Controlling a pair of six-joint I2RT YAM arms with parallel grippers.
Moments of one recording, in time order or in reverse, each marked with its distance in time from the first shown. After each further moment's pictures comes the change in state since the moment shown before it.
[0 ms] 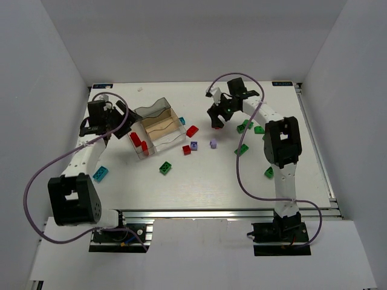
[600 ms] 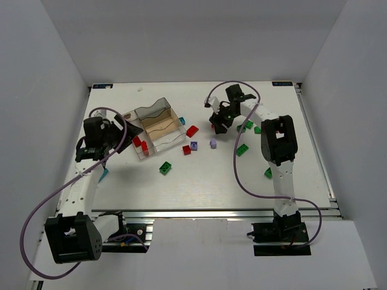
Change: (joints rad) left arm 0.000 -0.335 -0.214 -0.050 0.043 -0.031; right arm -0.013 0.073 0.000 -0.088 0.009 -0.198
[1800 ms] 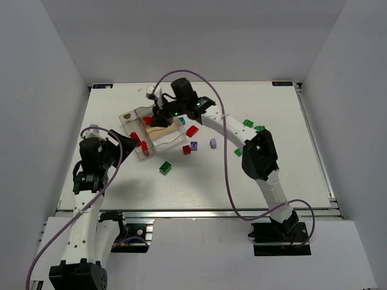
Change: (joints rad) left arm 0.002 -0.344 -0.172 -0.076 -0.089 -0.076; right arm 0.409 -0.077 0.259 0.261 -0.241 0.432
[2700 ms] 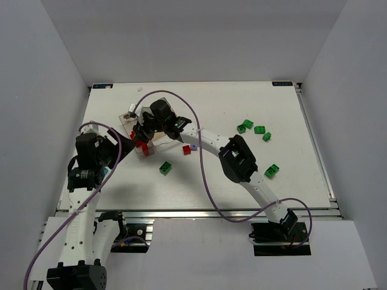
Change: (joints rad) left arm 0.001 0.001 0.145 -0.225 -0.040 0.108; right arm 0.170 0.259 0.068 0.328 0.230 0.119
